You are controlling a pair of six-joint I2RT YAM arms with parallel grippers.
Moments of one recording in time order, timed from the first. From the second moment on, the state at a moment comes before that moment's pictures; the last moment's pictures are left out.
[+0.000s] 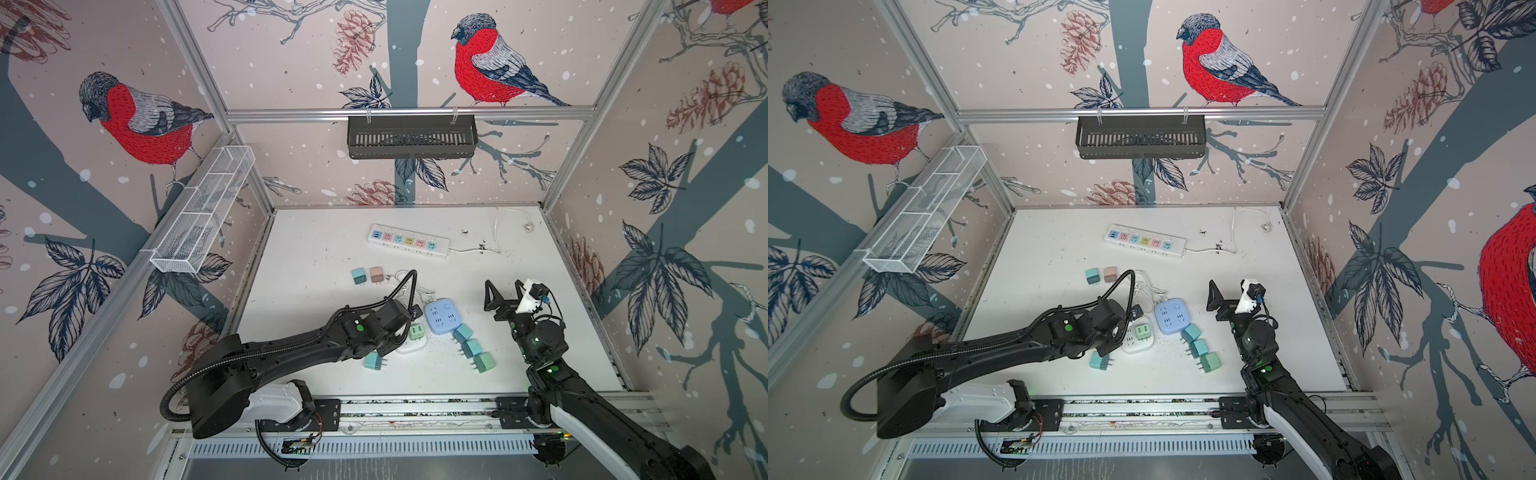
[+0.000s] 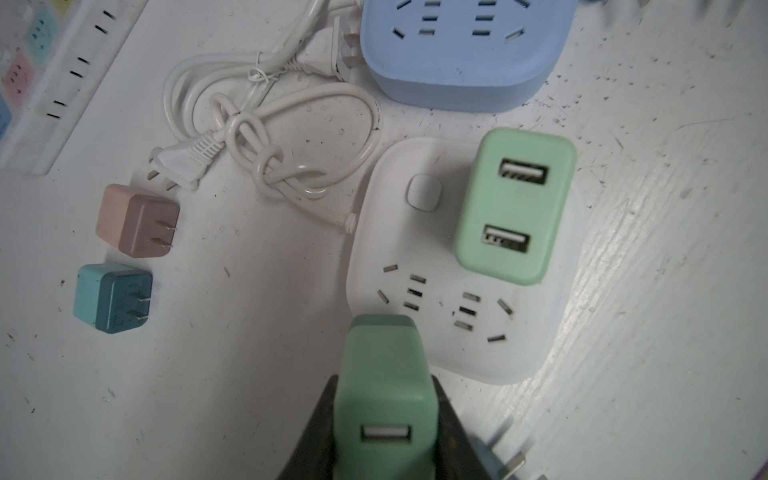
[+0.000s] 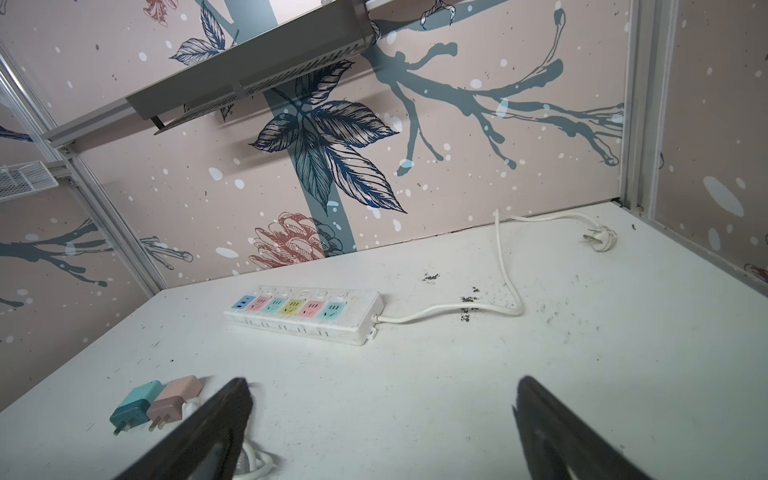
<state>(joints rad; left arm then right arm) -1.02 1.31 0.76 -0.51 -0.23 0.16 0.39 0.64 0.01 0.68 0.17 0.26</state>
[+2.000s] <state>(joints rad) -0.99 1.44 0.87 -0.55 0.00 0.21 0.39 0.66 0.01 0.71 0.16 0.26</state>
